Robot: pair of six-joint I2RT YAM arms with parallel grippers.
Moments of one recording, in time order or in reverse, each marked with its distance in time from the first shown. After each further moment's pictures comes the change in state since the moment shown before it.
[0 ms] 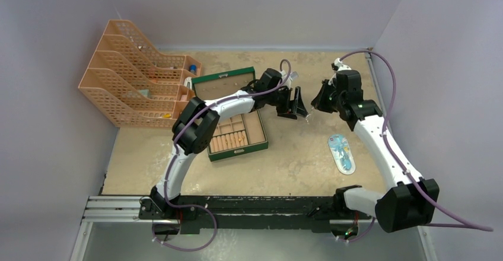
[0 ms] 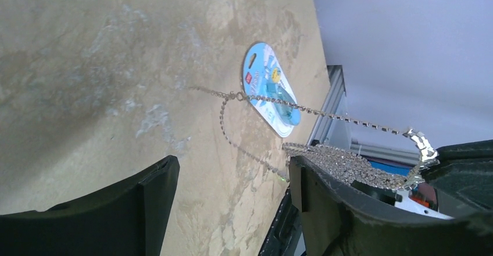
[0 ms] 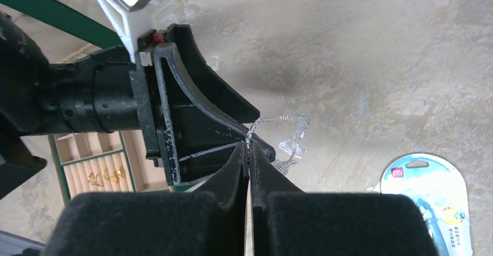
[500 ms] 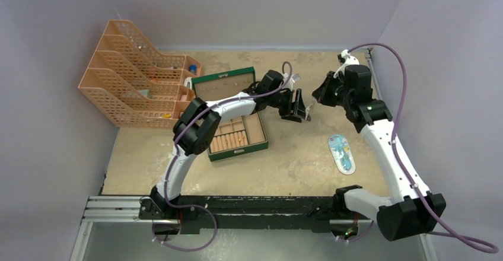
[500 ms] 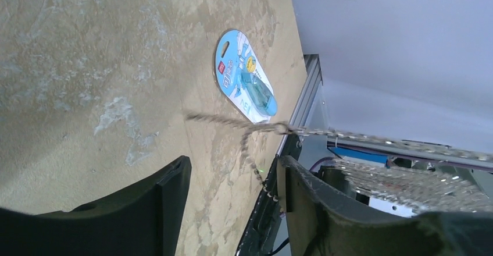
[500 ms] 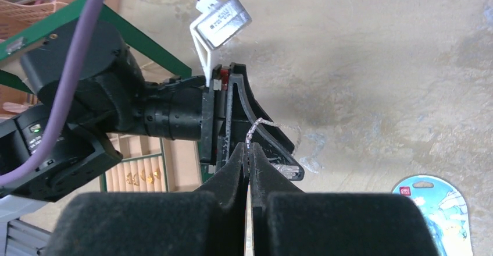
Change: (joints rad) left arm -0.013 0.000 -0.021 0.074 0.074 -0.074; right arm 0.000 -0.067 0.084 -0.017 -0.041 0.001
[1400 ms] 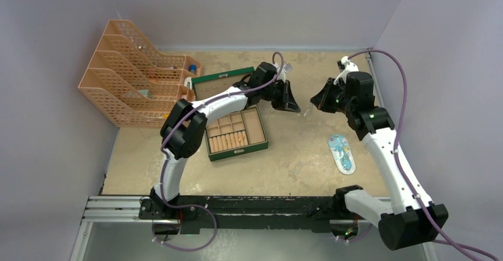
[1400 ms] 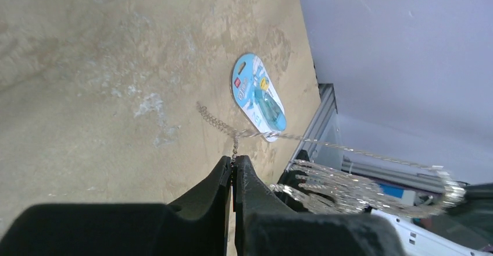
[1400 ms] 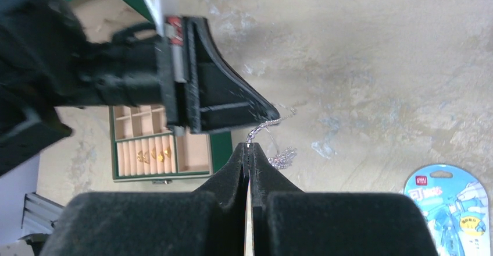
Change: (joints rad) left arm 0.024 -0.126 -0.033 -0.117 -0.133 0.026; right arm 0.000 -0.062 -0.030 -0.012 -0.068 0.008
